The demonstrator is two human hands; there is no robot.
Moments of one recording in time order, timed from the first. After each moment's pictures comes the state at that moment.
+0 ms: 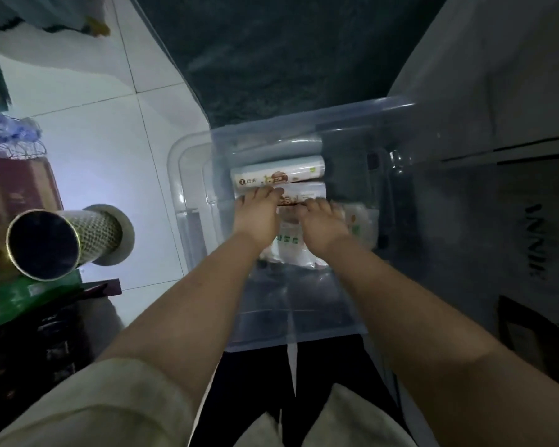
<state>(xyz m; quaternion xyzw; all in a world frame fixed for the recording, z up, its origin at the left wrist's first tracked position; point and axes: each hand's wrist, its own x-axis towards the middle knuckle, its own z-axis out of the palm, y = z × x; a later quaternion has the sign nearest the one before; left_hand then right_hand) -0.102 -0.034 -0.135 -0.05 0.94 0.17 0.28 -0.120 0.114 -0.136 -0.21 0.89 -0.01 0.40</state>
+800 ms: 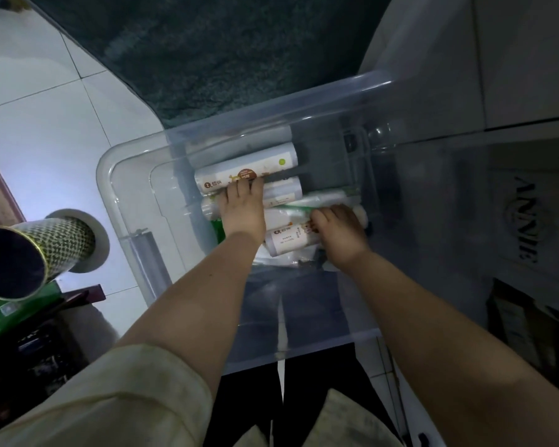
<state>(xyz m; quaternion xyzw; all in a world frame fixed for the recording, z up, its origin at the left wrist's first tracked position) -0.113 0.004 -0.188 -0.07 0.96 0.08 0.27 -0.107 0.198 -0.159 -0.20 0.91 -0.06 0.36</state>
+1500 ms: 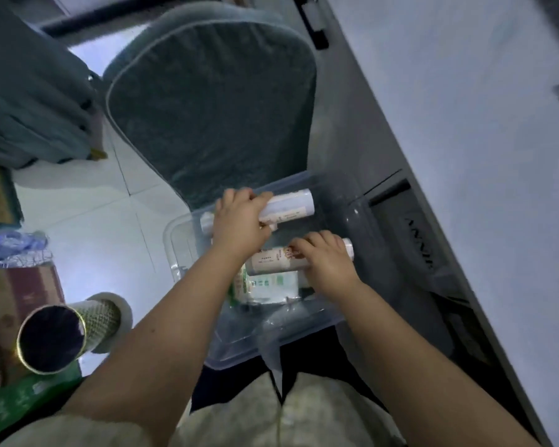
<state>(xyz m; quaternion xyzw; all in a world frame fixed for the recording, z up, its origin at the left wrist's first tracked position) -0.169 0.013 0.082 0.05 0.98 0.15 0.11 -0.105 0.201 0.059 -0.16 0.96 -0.16 0.18</state>
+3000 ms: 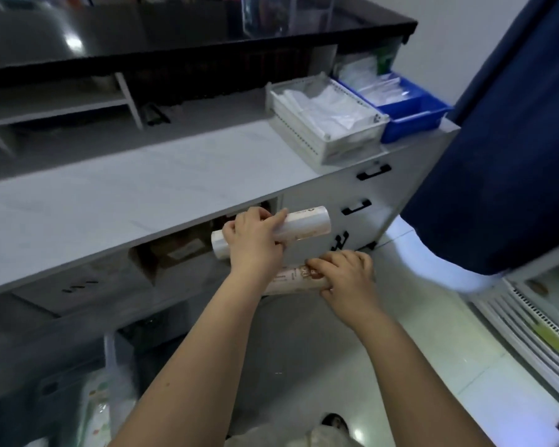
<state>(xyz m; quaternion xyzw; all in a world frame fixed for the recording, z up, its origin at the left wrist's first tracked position) 0.313 0.255 0.267 0.72 0.64 0.23 0.09 0.488 0.193 0.235 0.64 0.76 -0.04 -0.11</state>
